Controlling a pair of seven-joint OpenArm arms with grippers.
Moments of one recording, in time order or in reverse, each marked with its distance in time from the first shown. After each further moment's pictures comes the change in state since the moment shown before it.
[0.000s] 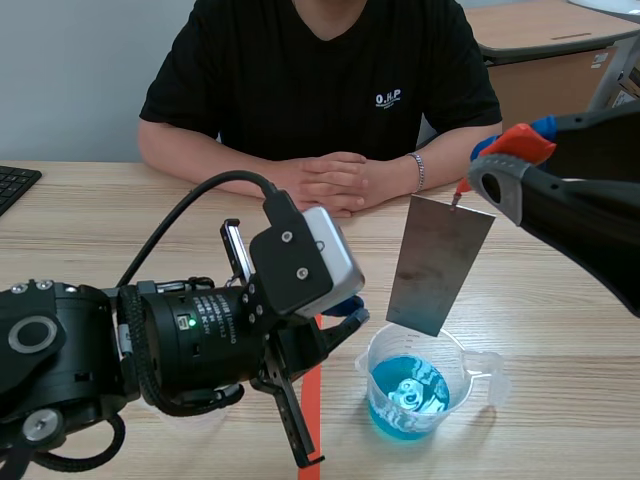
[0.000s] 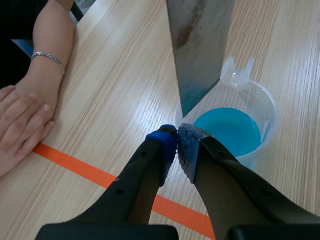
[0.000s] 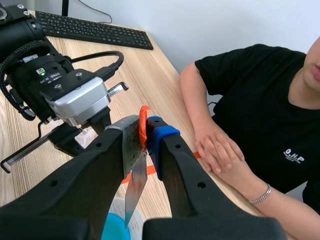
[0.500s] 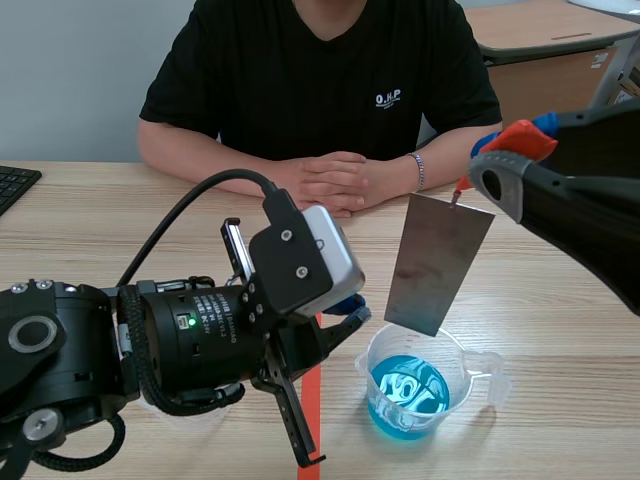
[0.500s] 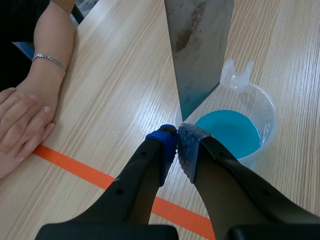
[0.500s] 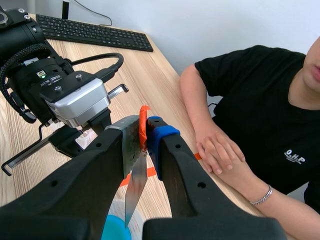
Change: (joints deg) left arm 0.0 0.0 0.0 0.0 0.0 0.0 -0.4; right arm 0.0 0.0 0.0 0.0 0.7 0.0 0.0
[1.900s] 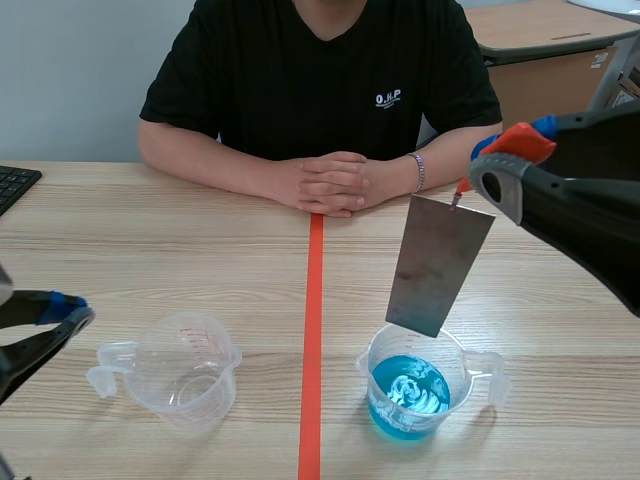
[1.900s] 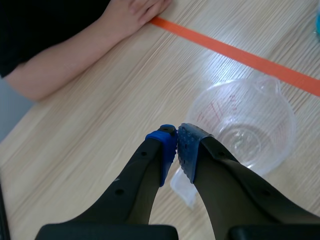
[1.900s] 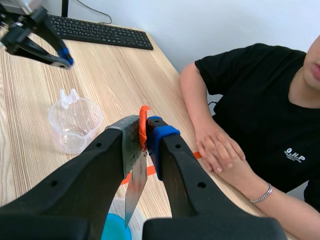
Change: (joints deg) left arm 45.0 -17.0 -44.1 12.9 -4.9 11.8 -10.7; right arm 0.0 0.0 0.0 0.0 0.0 0.0 -0.5
